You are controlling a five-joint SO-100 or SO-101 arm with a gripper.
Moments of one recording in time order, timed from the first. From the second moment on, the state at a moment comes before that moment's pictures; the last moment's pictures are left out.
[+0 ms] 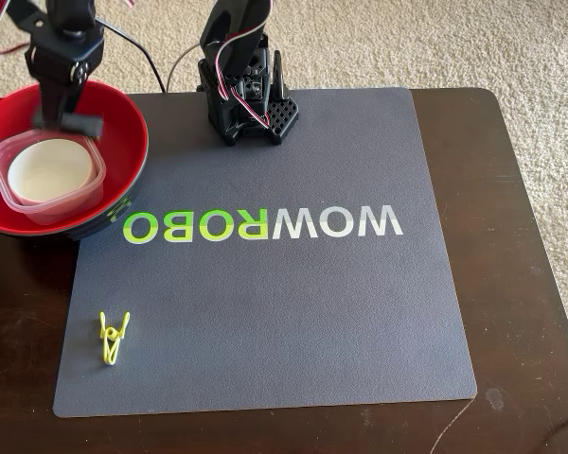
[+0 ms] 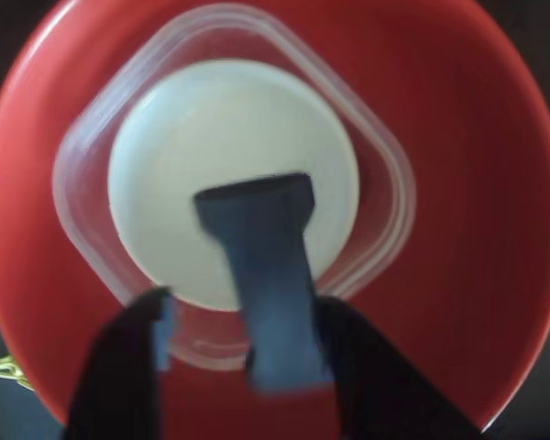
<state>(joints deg) 67.9 118.0 110.0 72.8 49.8</state>
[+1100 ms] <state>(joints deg) 34.7 28.1 -3.5 97.7 63.0</state>
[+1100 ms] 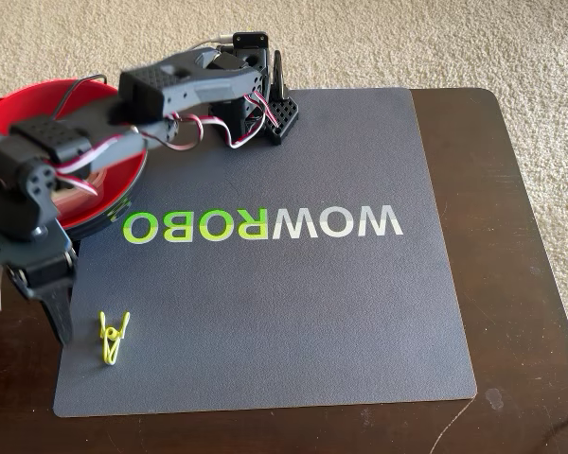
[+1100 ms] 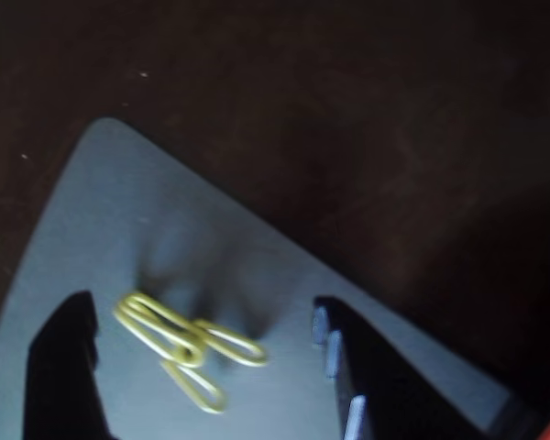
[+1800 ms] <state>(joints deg) 29.4 18.1 -2.9 97.7 95.6</state>
